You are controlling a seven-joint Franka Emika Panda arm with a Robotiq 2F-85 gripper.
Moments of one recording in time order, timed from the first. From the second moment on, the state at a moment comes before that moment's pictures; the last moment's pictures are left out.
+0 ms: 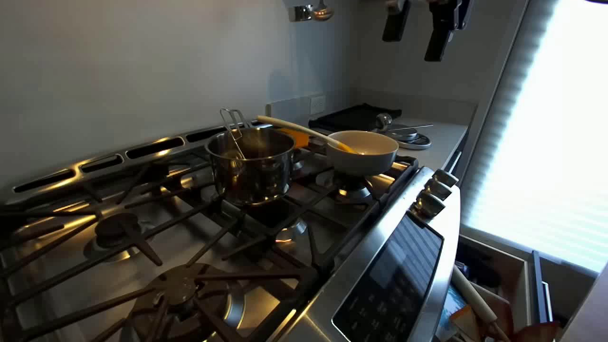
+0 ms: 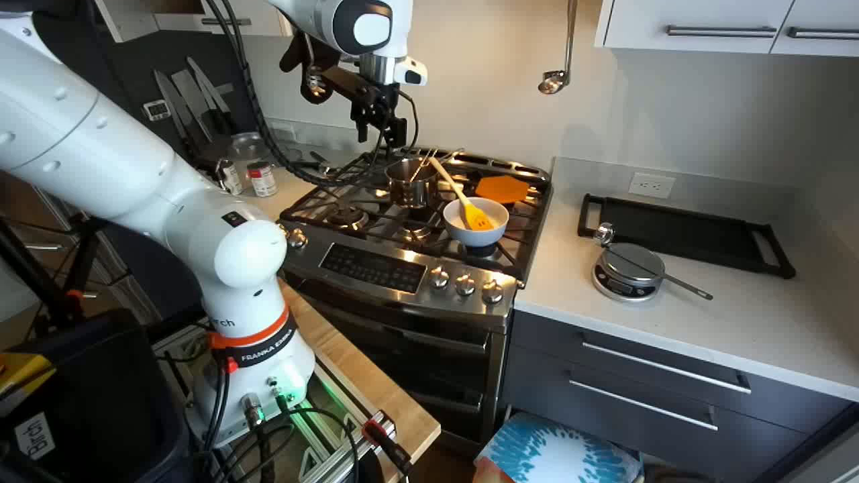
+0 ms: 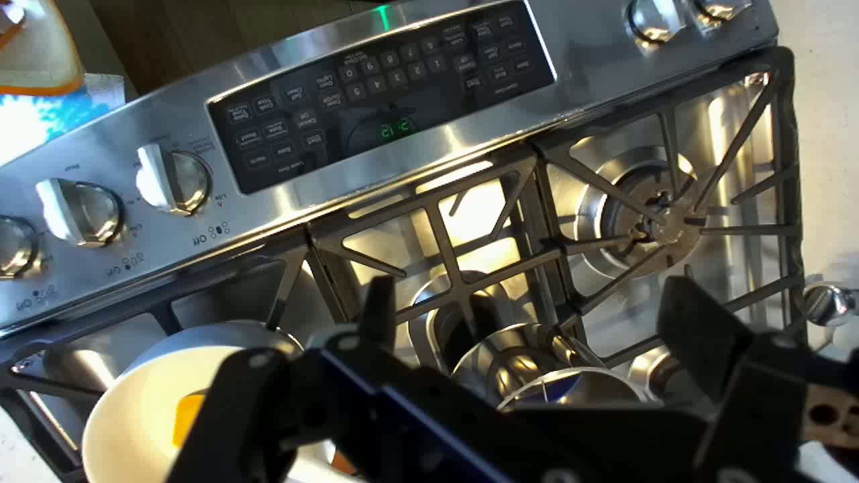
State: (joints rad) arm 0.13 -0.50 0.02 -2.49 0.26 1.97 -0.03
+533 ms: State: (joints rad) arm 0.06 -0.50 0.02 -2.49 0.23 2.03 0.02
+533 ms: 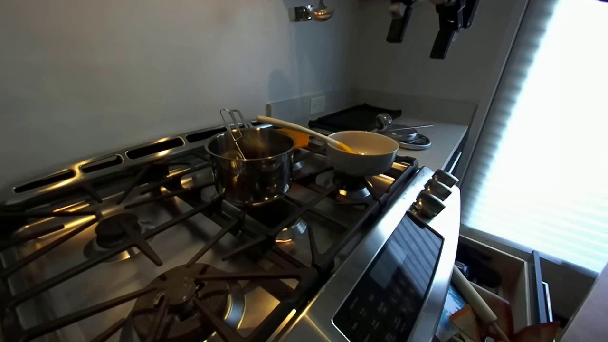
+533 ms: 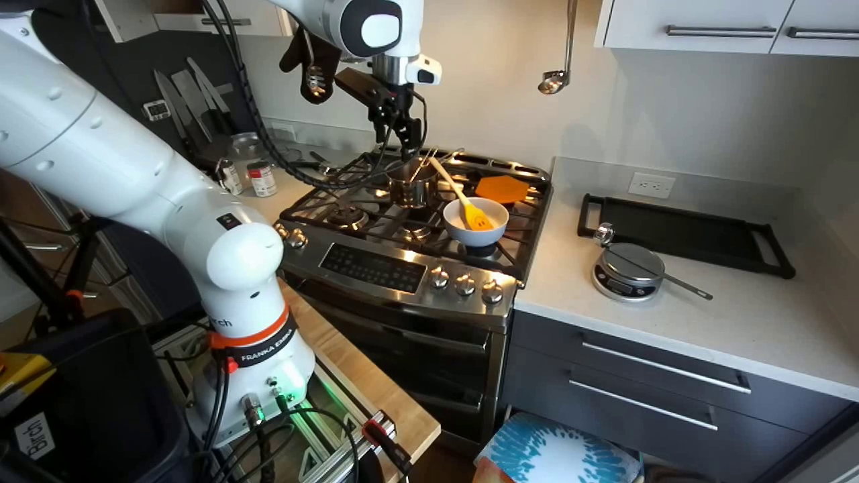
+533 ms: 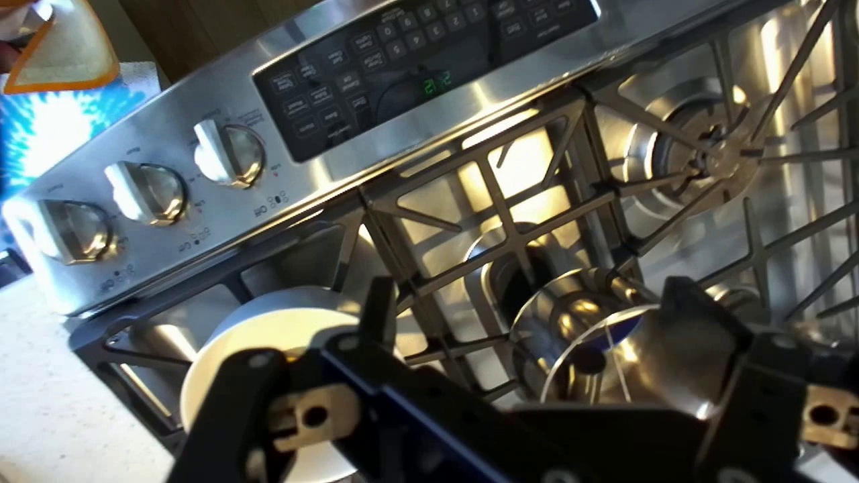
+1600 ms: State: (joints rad) arm -0.03 -0.22 -0.06 -2.29 0.05 2.06 -0.22
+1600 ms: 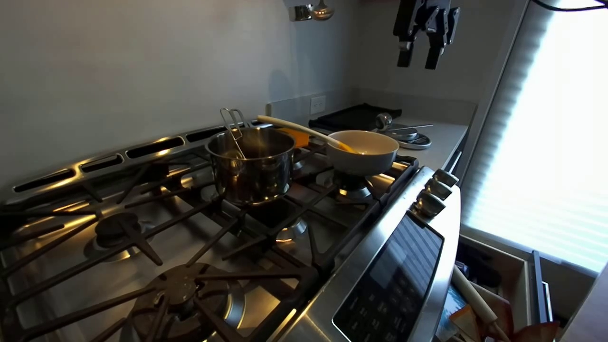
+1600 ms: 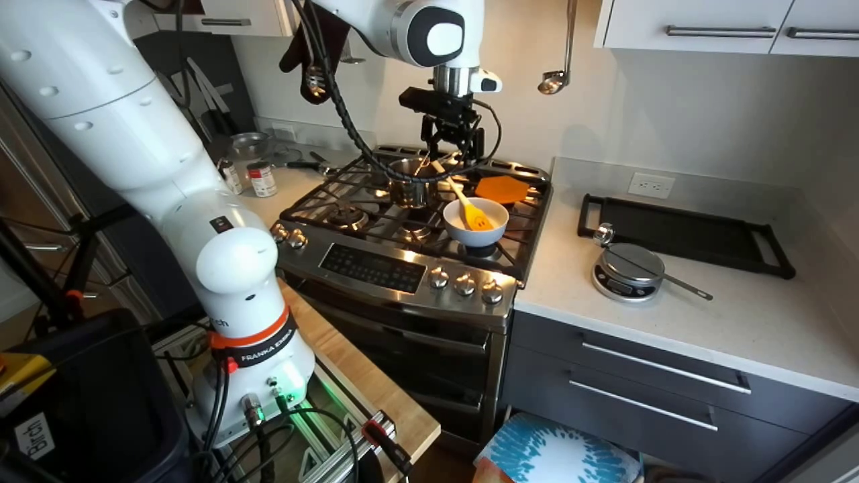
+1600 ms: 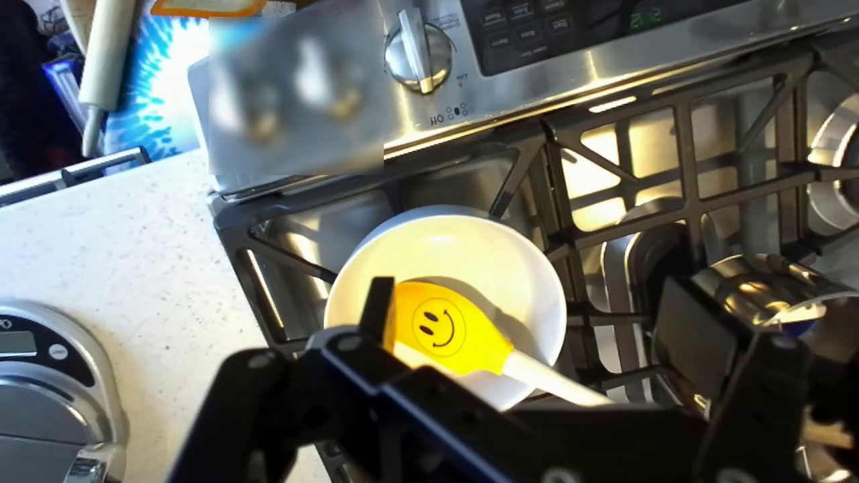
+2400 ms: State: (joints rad) arm -0.03 -0.05 -0.07 -2.18 0.02 2.08 -0.51
